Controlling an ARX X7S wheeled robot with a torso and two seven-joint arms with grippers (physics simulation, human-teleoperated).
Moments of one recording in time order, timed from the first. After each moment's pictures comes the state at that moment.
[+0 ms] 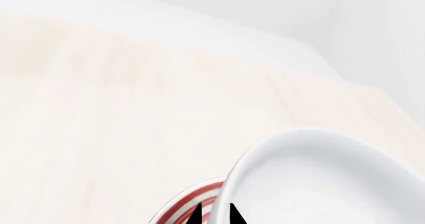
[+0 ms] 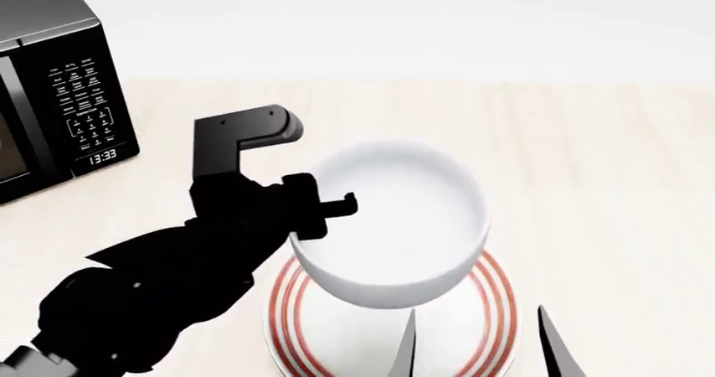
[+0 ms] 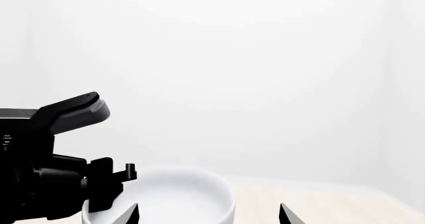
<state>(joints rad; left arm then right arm) -1.13 -0.01 0.77 -0.89 -1.11 -0.34 -0.29 -0.06 0.41 -0.37 -0.60 0.15 0.12 0.49</state>
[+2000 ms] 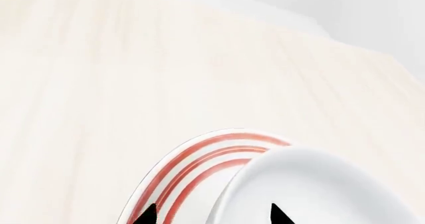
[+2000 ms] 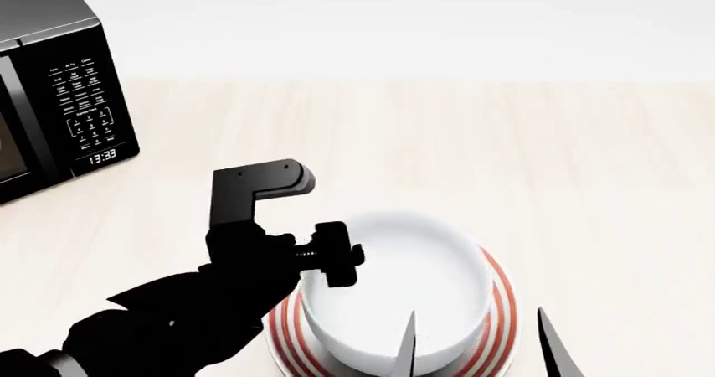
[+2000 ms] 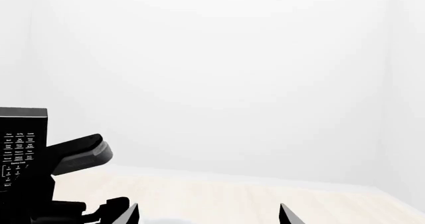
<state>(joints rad) -1.19 0.00 1.61 -1.04 -1.86 0.00 -0.21 -0.06 0.43 -0.38 -0.60 0.16 0.11 0.51</state>
